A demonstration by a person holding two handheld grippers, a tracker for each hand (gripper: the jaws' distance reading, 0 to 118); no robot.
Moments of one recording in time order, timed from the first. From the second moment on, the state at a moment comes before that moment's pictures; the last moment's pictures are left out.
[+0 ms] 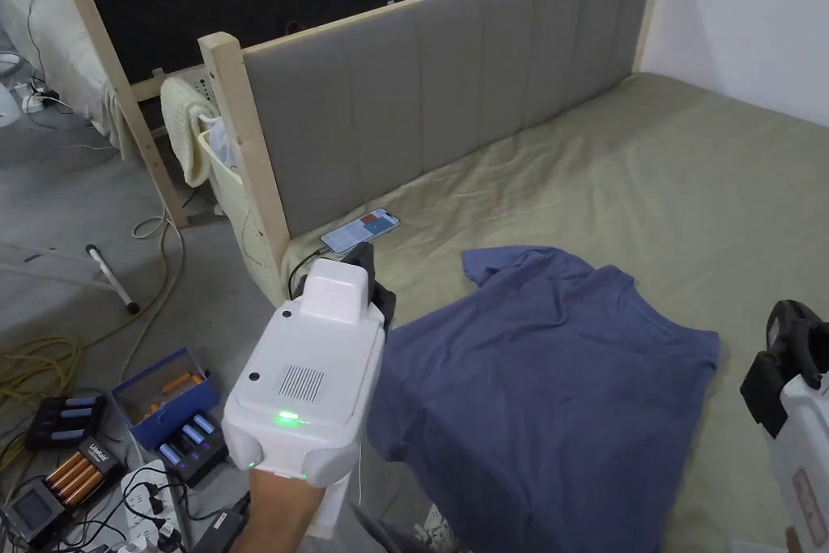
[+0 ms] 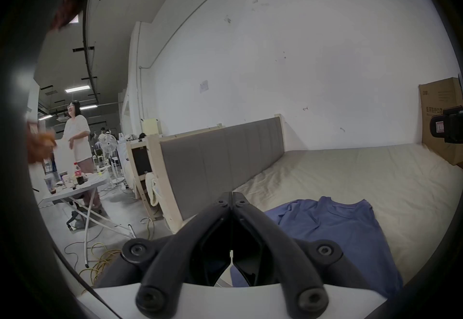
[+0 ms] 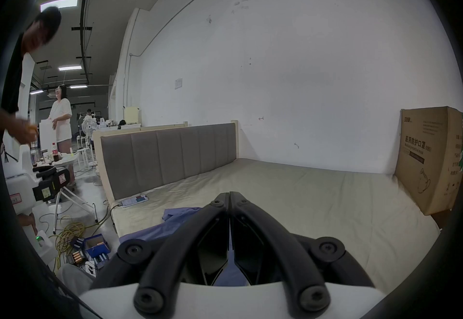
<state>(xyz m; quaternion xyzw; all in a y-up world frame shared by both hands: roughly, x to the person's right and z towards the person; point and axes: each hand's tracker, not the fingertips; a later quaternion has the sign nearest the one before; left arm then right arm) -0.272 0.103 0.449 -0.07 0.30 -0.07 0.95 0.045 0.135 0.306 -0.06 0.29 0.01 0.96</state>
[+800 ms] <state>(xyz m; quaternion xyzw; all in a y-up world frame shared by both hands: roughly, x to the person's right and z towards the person) -0.274 -0.057 0.192 -0.46 0.15 0.08 0.87 0.070 0.112 0.239 -0.11 0.23 0.07 0.96</state>
